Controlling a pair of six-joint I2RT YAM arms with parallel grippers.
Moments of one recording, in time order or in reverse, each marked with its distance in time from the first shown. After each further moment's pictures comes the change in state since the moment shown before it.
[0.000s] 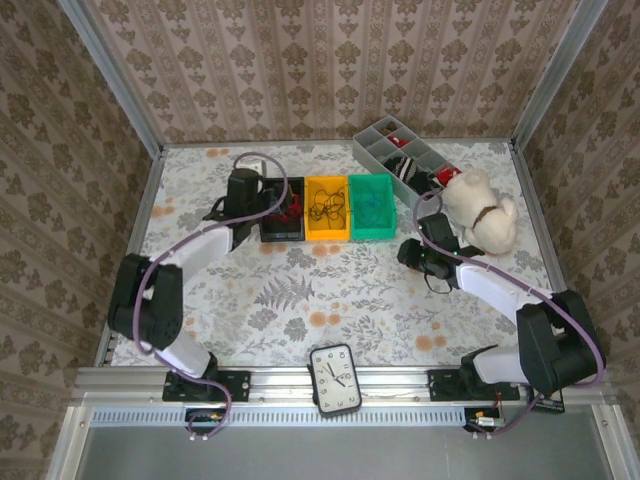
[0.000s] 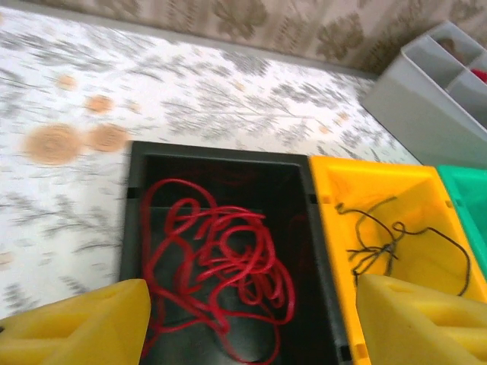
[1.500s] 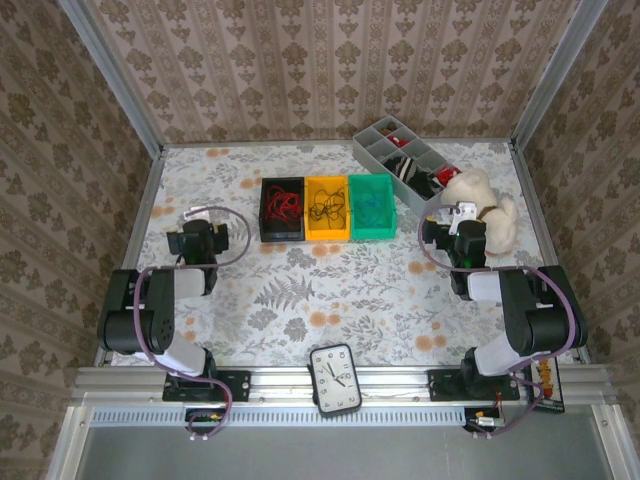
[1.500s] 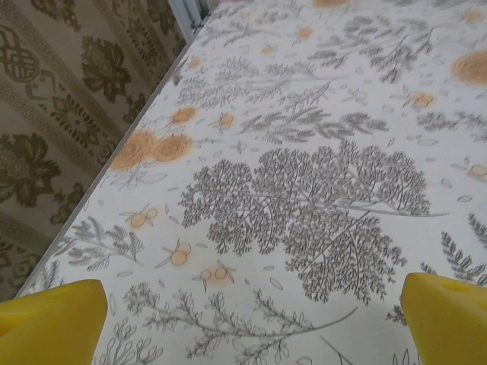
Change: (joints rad) left arm 0.322 -0.024 -0.520 0.576 -0.289 0.449; right arm -0.266 0.200 -0.264 1.030 0.109 -0.586
